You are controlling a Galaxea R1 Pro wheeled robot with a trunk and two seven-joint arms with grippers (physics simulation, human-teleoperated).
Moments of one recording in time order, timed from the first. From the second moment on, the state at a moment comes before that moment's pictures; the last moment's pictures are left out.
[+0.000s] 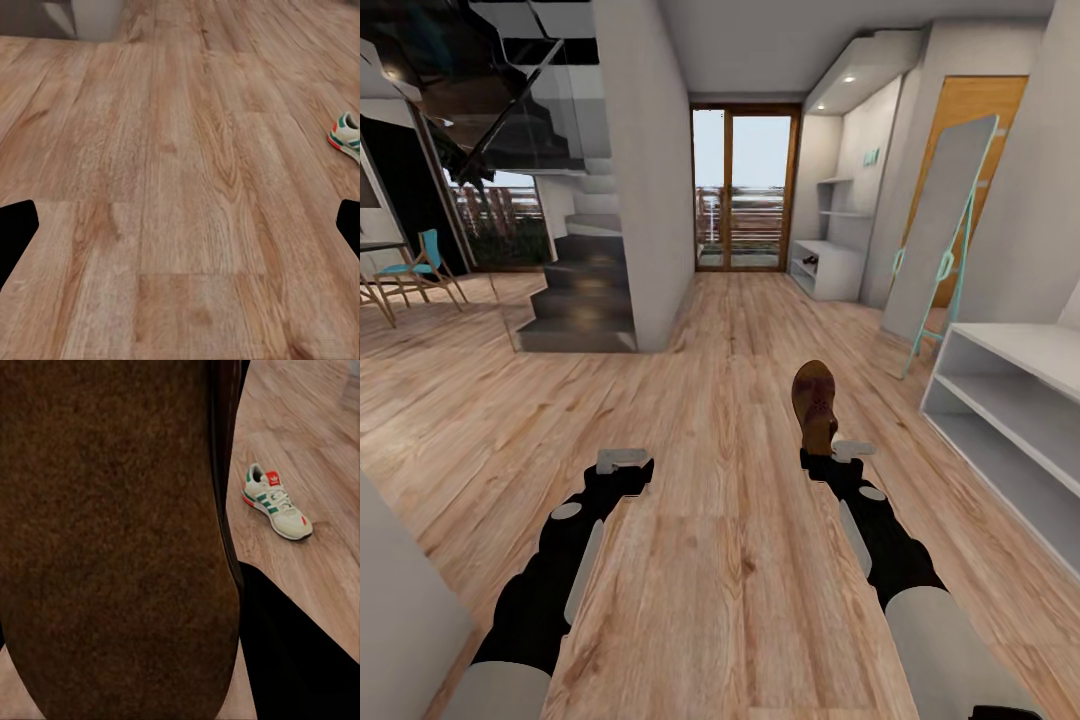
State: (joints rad) left arm -0.51 -0.11 0.03 -1.25 -0.04 0.41 -0.04; right arm -0.71 0.05 -0.09 -0.83 0.02 0.17 0.00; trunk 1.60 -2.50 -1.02
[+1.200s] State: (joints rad) left arm -0.51 -0.11 0.03 -1.25 -0.04 0.41 -0.04; right arm -0.71 0.05 -0.09 -0.83 0.02 0.17 0.00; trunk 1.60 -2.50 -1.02
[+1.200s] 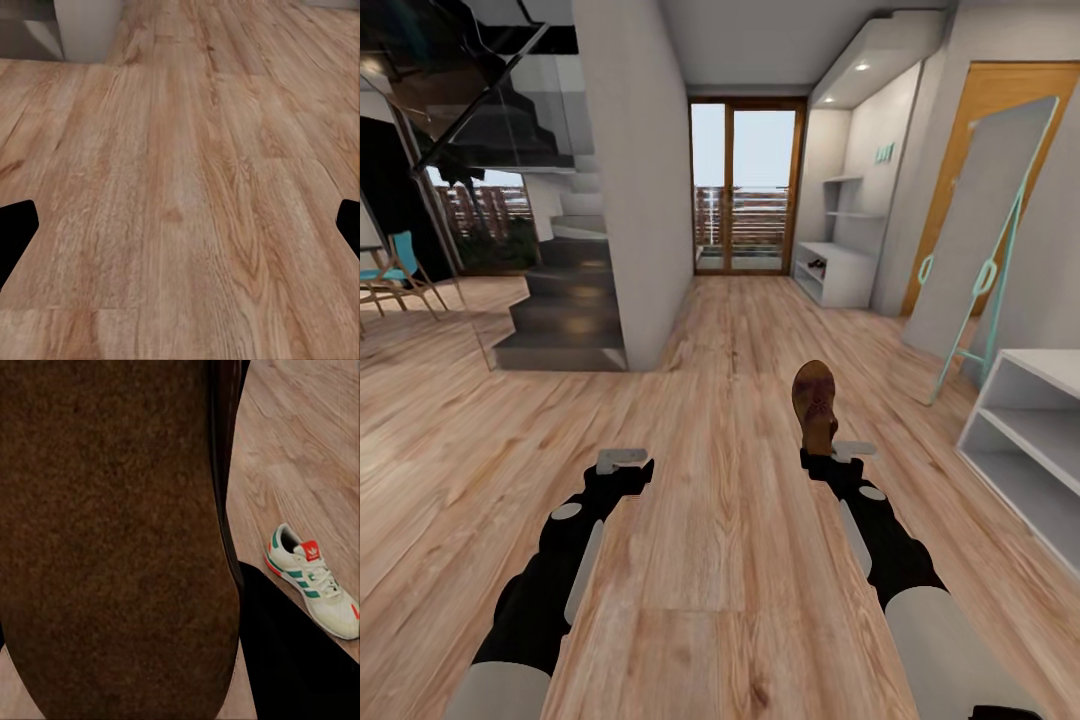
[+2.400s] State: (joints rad) left arm -0.51 -0.11 0.03 -1.25 -0.04 0.41 -0.04; right arm -0.71 0.05 -0.09 -0.83 0.02 0.17 0.00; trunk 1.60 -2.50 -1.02
